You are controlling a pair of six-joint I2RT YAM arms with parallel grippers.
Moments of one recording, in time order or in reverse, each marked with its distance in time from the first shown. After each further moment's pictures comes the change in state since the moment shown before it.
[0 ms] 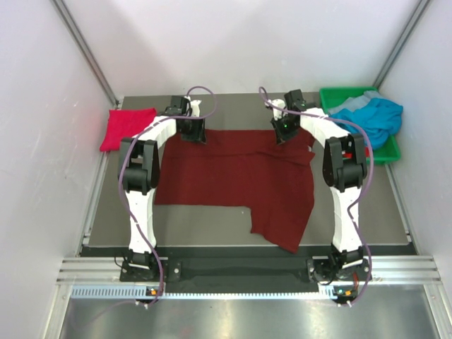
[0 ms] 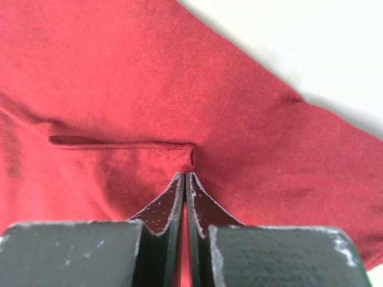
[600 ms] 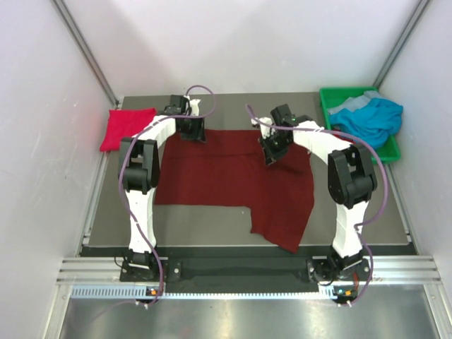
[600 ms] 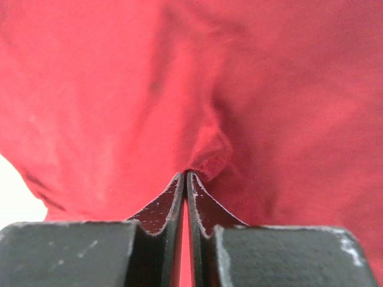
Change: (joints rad) left arm 0.006 0.011 0.019 -0.004 0.012 -0.004; right arm 0.140 -0.256 -0.312 -0.010 -0.061 0.067
